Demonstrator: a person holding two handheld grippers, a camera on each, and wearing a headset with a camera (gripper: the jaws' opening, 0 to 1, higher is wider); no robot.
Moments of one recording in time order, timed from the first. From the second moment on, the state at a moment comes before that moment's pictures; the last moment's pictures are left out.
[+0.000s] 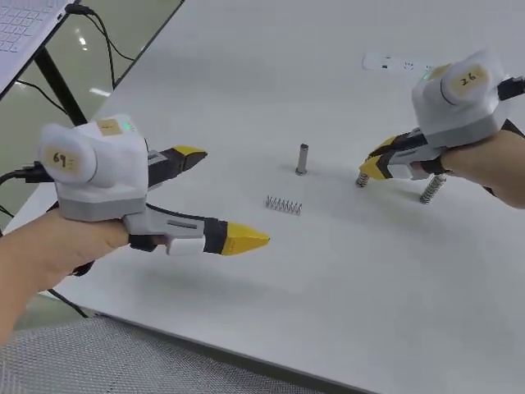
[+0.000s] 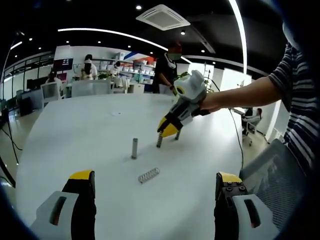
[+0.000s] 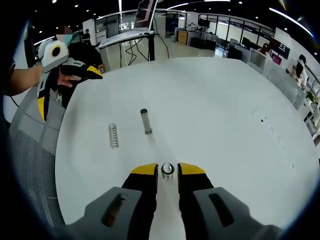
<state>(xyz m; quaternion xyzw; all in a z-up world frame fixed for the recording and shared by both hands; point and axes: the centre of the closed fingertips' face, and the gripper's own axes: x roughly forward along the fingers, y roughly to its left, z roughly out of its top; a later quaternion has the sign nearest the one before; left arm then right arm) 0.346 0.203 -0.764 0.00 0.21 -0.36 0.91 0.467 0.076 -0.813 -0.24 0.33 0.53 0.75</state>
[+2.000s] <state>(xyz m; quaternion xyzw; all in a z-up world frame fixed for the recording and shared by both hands) 0.354 0.190 -0.761 0.01 0.21 -0.38 0.90 0.414 0.052 -0.787 -0.09 0.32 0.49 0.80</state>
